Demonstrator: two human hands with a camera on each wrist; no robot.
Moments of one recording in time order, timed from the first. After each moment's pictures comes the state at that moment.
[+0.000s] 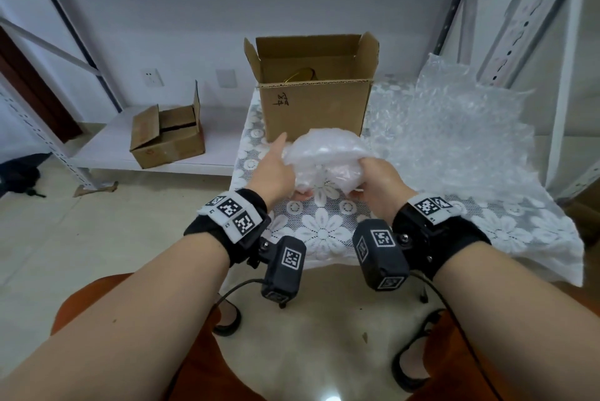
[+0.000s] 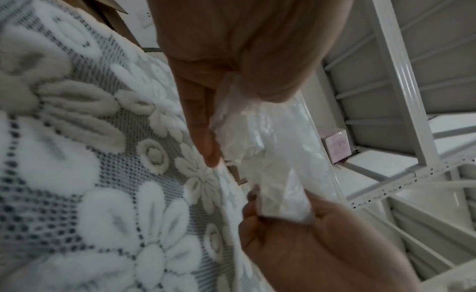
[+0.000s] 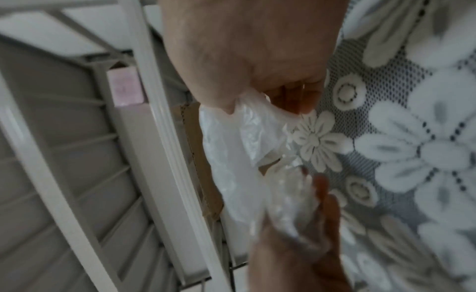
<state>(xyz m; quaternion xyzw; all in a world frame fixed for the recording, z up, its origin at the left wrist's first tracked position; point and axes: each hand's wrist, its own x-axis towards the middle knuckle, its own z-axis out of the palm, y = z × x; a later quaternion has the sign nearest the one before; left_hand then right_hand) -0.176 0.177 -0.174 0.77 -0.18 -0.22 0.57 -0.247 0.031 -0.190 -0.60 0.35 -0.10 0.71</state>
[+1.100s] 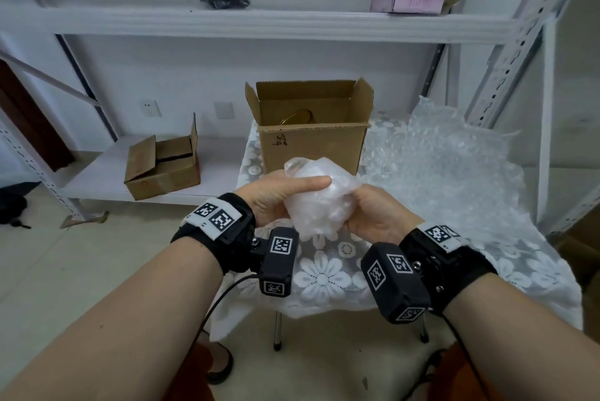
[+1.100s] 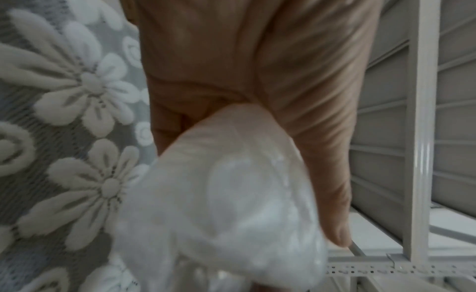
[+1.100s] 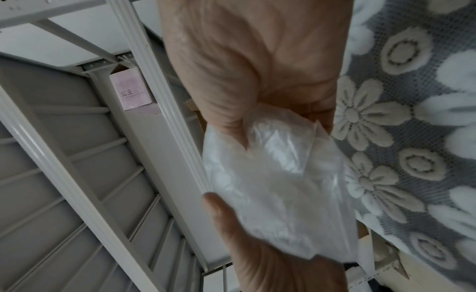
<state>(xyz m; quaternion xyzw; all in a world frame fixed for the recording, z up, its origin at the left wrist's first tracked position) -0.136 0.169 -0.142 0.61 -0.20 -0.46 0.61 -0.240 0.032 -0.157 -0.53 0.22 -0.01 0.82</state>
